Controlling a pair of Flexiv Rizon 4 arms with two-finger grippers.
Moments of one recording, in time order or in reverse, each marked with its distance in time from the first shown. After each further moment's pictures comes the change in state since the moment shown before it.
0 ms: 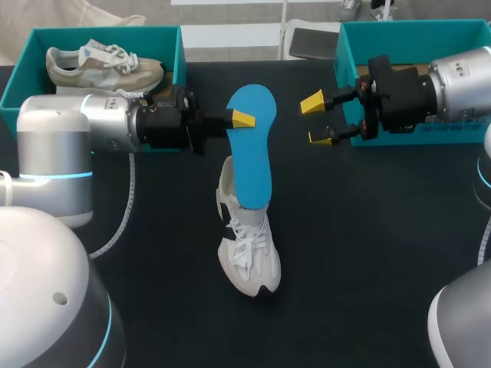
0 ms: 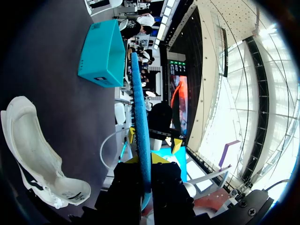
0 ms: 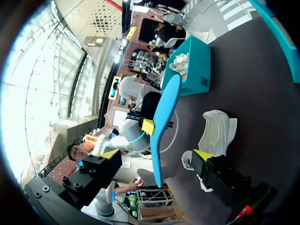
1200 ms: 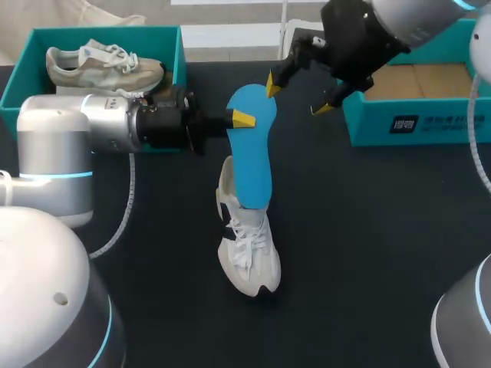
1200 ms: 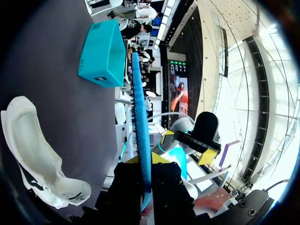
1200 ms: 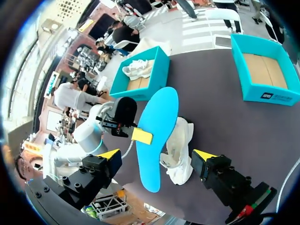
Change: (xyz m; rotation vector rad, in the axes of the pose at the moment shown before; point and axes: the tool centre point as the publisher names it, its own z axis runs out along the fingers) left arm 0.000 0.000 0.000 0.000 0.000 0.000; right arm 0.051 0.012 0.016 -0.033 -0.700 -0.021
